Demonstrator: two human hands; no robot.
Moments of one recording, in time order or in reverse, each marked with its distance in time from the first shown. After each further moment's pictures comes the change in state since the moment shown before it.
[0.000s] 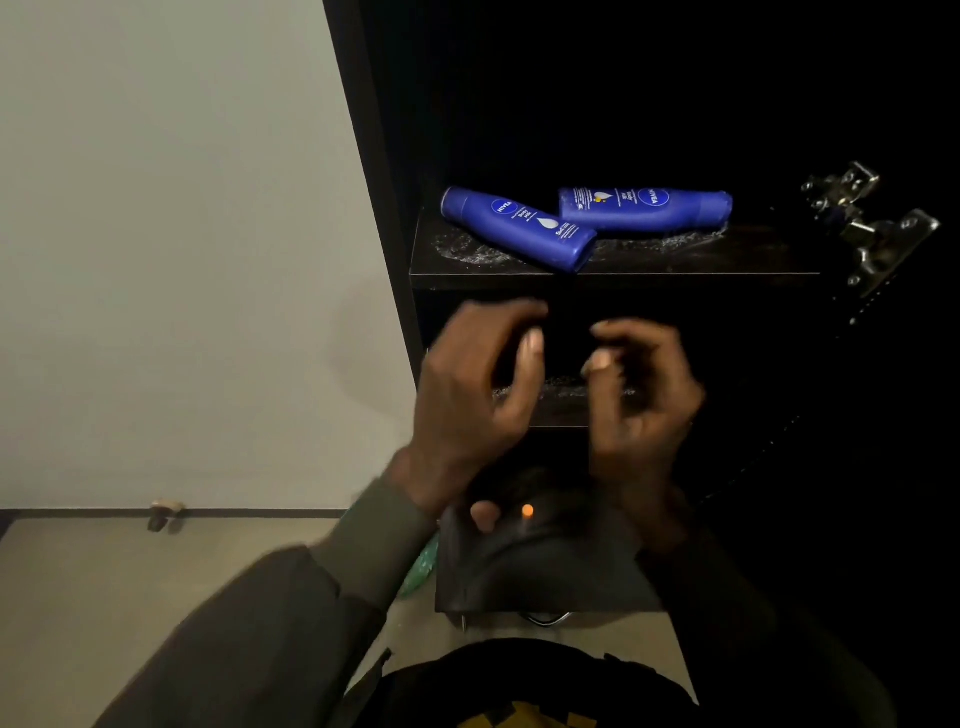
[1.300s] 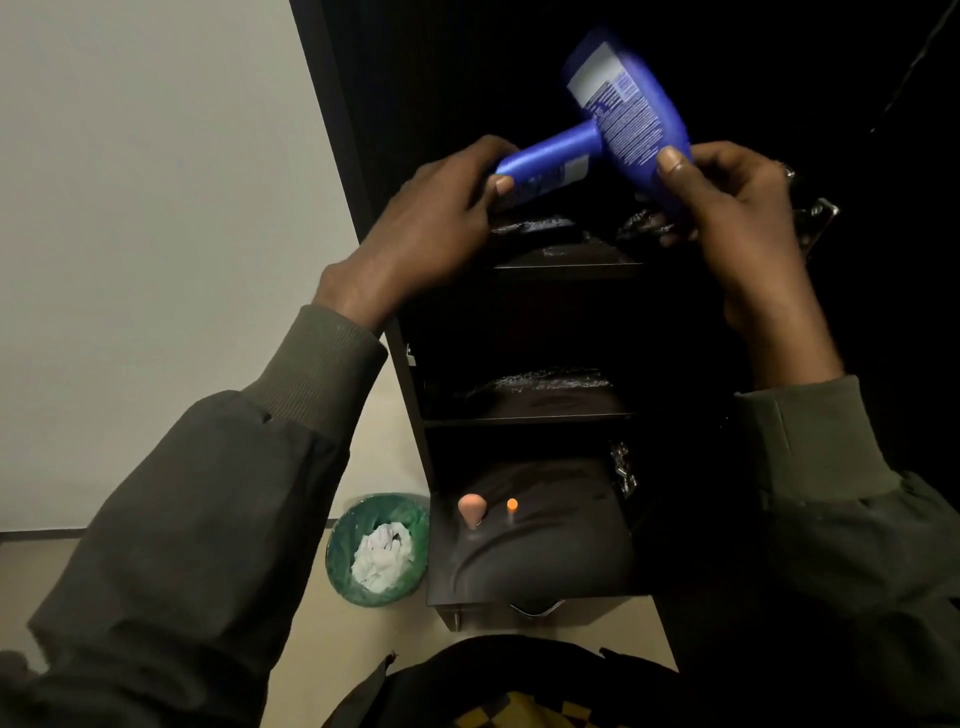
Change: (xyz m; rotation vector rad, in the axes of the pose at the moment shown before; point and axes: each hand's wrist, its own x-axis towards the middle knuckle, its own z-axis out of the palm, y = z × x) left_hand 0.124 0.003 -0.028 0.141 -0.537 -0.131; right_hand 0.139 0.000 -0.065 0.006 -0.210 0.352
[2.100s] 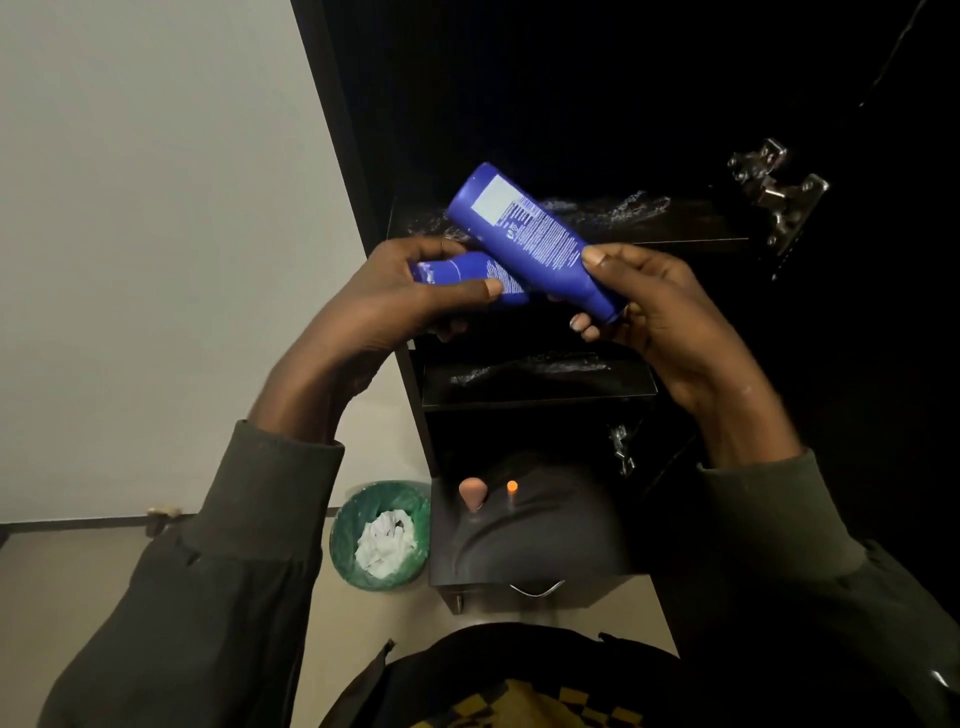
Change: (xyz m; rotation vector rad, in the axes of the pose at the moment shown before) left_hand -0.082 0.023 0.001 -0.703 -0.058 -0.481; right_hand -0.075 -0.003 0.026 0.330 -0.316 0.354
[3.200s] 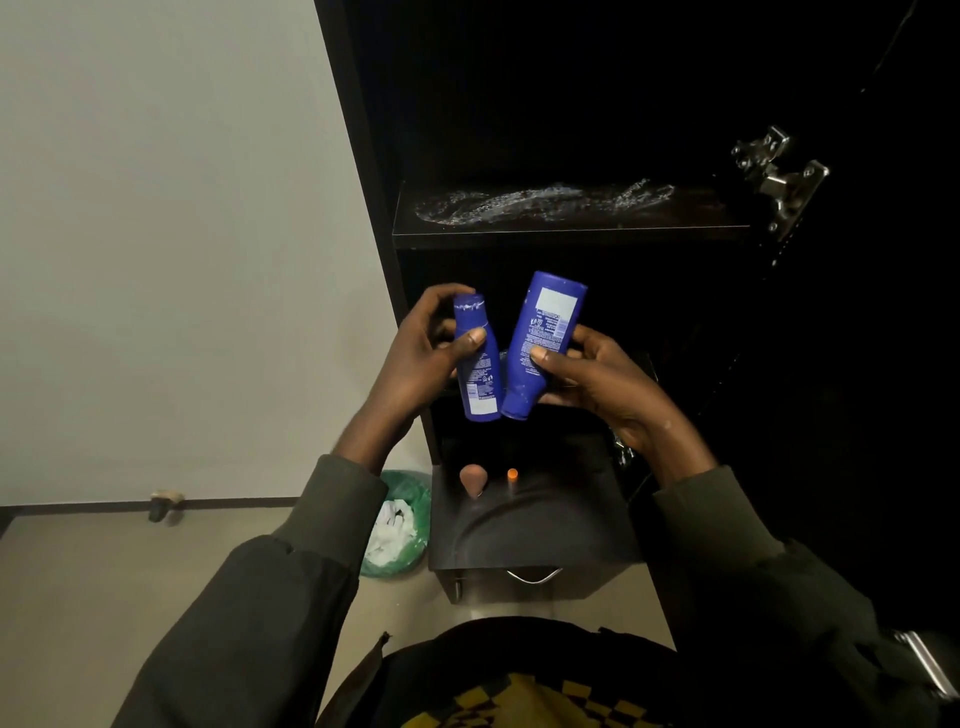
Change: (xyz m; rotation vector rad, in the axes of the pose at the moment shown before) left_hand 0.006 -0.108 0.027 -0.091 0.085 0.086; right_hand -0.006 0.094 0.012 0.058 -0.065 0.262
